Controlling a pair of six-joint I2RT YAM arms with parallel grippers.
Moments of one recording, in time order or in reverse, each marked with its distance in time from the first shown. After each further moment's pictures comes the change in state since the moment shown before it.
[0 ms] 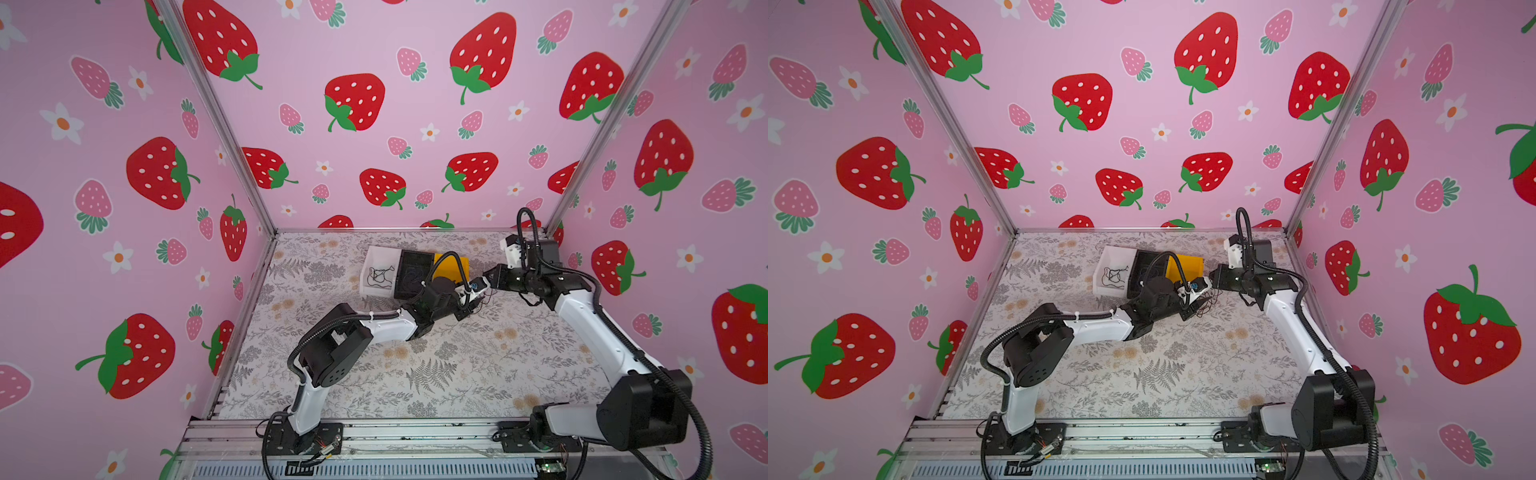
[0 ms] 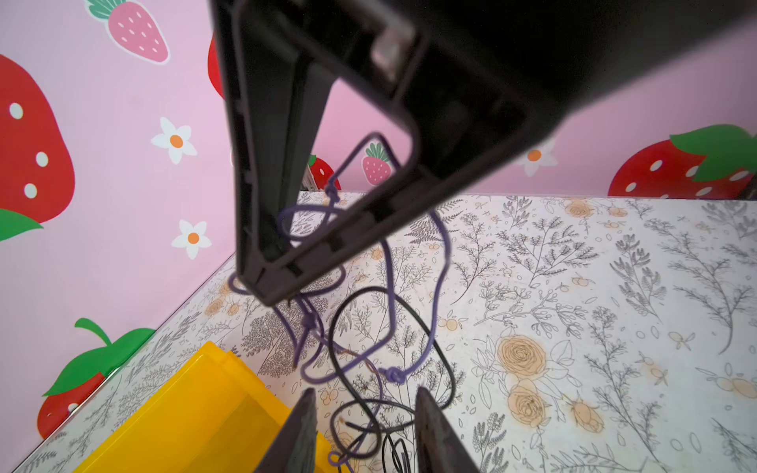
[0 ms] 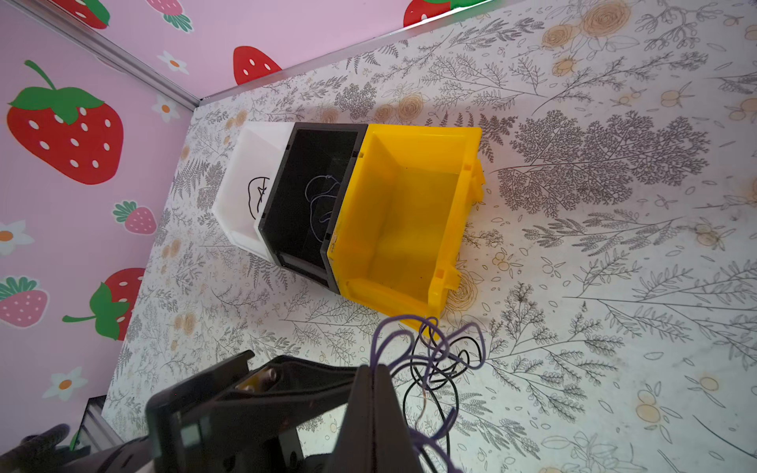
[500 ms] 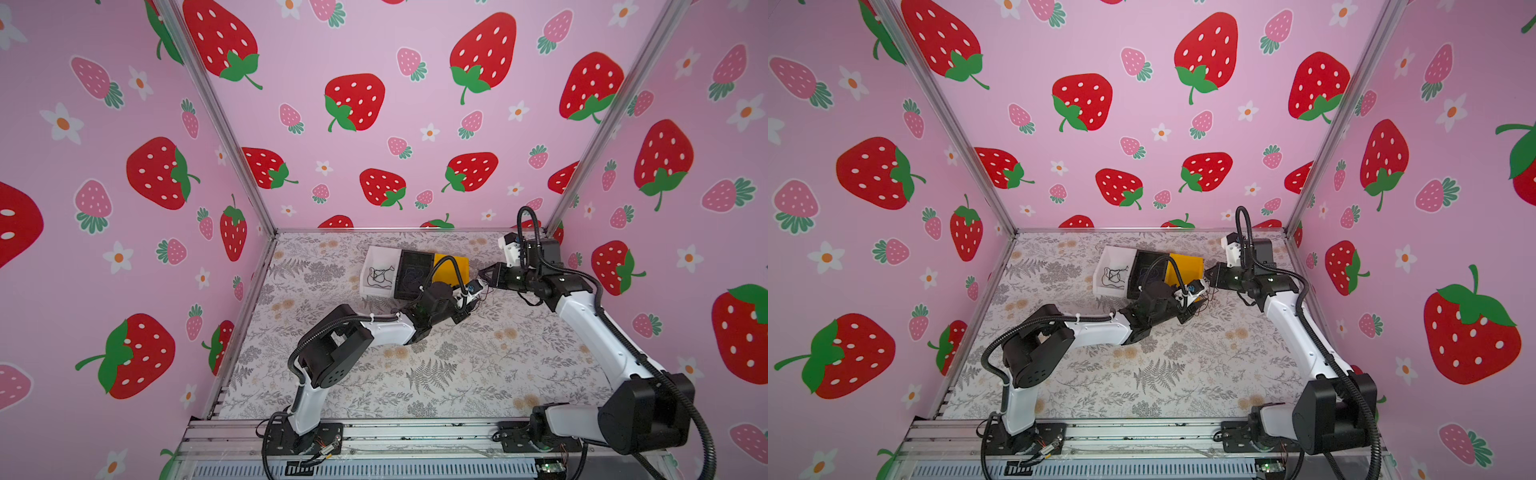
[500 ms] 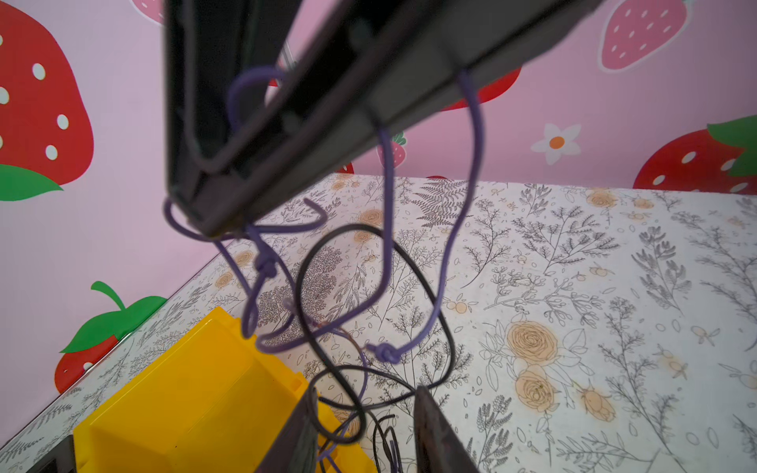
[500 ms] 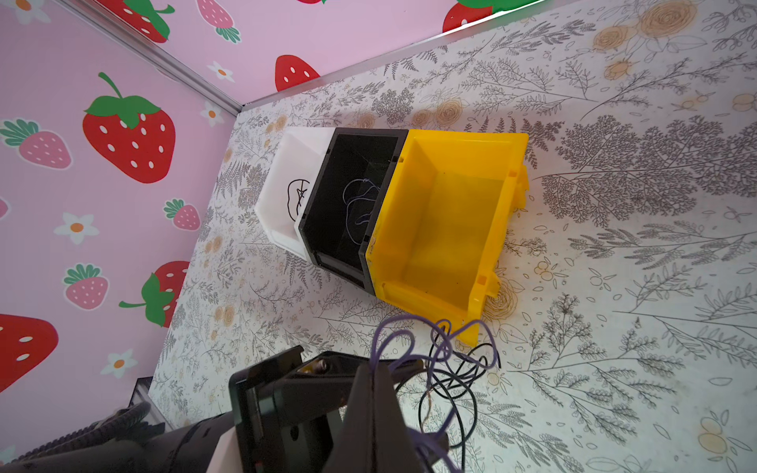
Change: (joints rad) left arm -0.005 -0.005 -0.044 0.037 -0.052 -0.026; right arm 0.001 -0.015 0.000 0.024 -0.071 0.026
